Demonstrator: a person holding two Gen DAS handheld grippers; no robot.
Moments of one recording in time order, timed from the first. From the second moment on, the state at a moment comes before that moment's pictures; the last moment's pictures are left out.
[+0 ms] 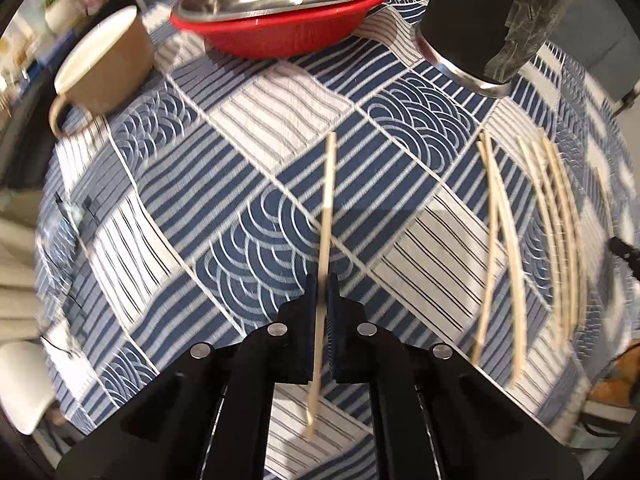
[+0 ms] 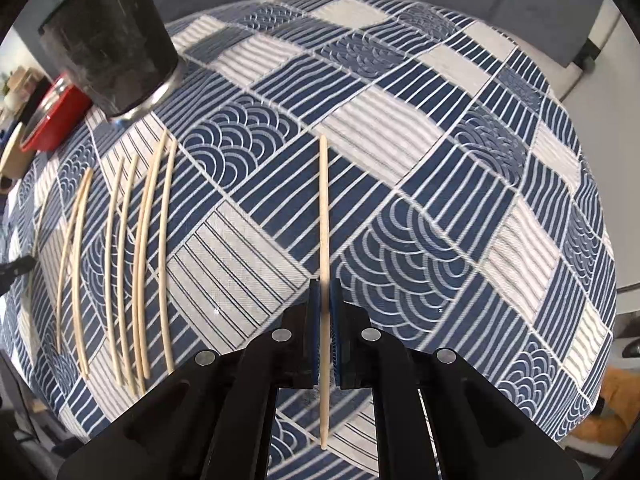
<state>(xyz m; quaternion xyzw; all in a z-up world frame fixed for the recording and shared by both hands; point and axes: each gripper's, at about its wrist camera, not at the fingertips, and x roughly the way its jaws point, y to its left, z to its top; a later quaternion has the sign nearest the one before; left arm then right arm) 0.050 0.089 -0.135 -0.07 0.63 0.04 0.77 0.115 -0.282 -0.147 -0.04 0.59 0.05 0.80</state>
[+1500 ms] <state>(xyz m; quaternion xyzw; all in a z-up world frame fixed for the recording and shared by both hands) 0.232 0.022 0.089 -0.10 0.34 -0.03 0.93 0.266 -0.171 0.061 0.09 0.31 0.28 0.91</state>
